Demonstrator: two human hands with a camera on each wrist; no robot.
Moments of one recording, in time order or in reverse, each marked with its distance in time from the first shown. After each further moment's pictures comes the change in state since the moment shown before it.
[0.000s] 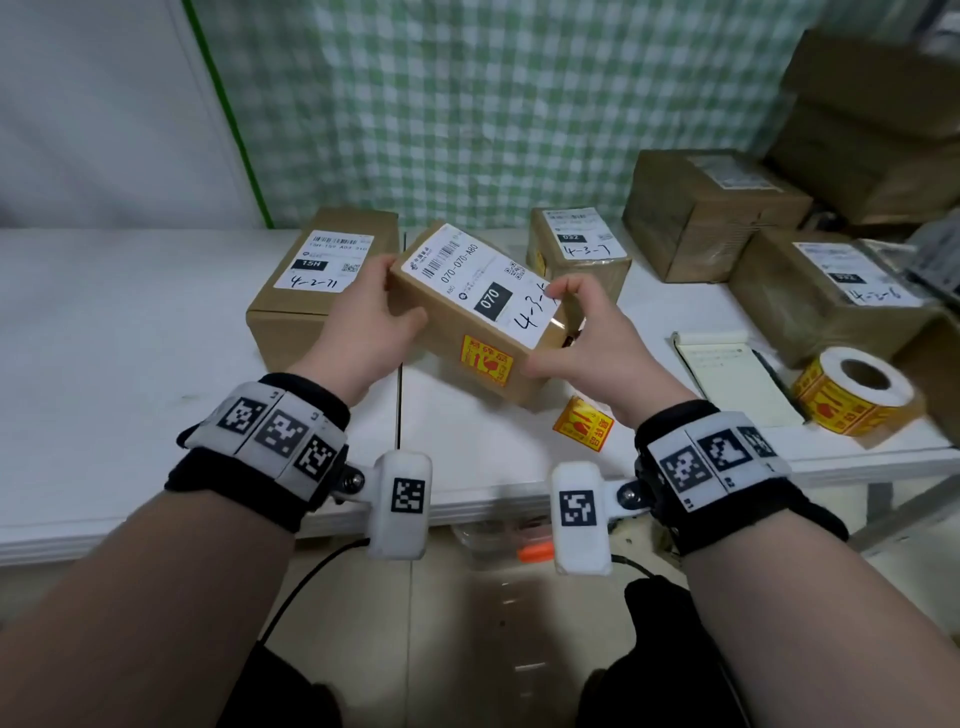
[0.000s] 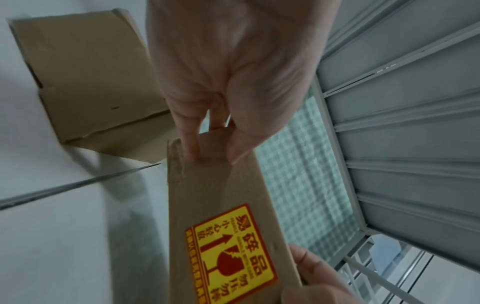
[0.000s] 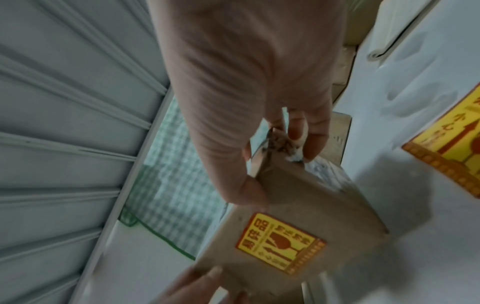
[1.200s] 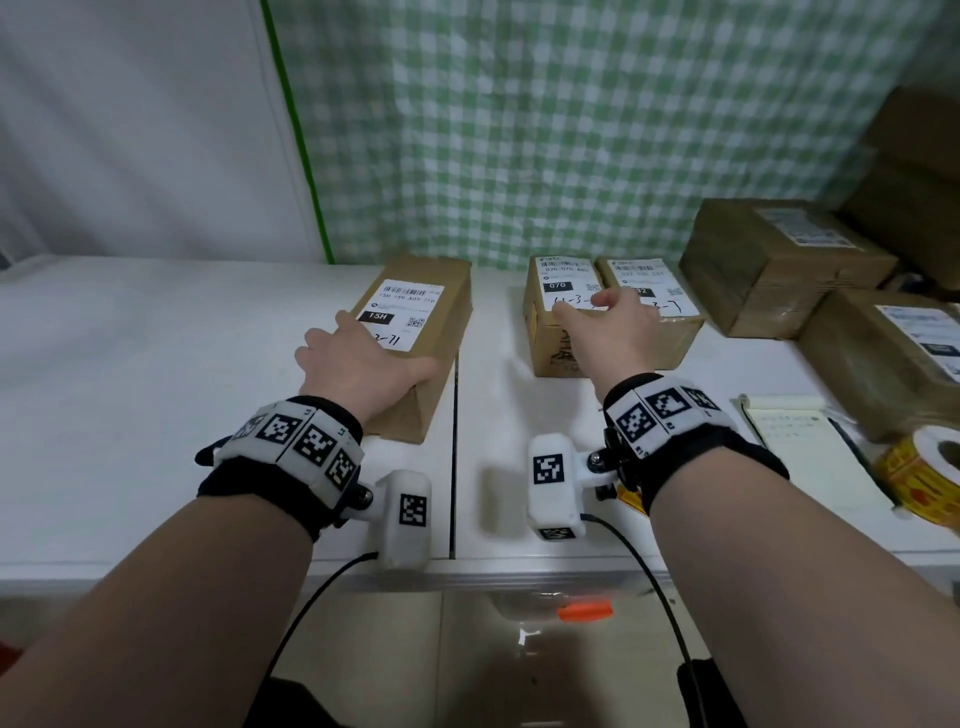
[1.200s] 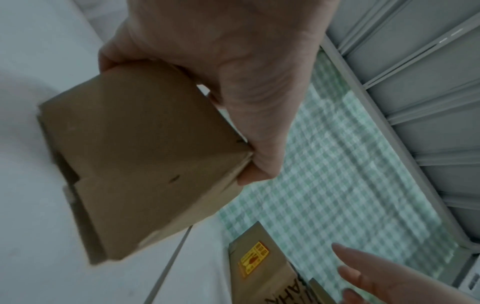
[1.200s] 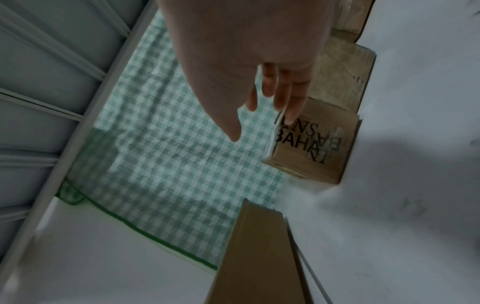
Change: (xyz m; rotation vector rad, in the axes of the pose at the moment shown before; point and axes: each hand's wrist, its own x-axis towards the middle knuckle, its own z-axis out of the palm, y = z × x) left_hand 0.034 -0.027 -0.049 0.557 0.157 -0.363; right_hand 0.089 -0.026 0.043 -0.105 0.383 0.129
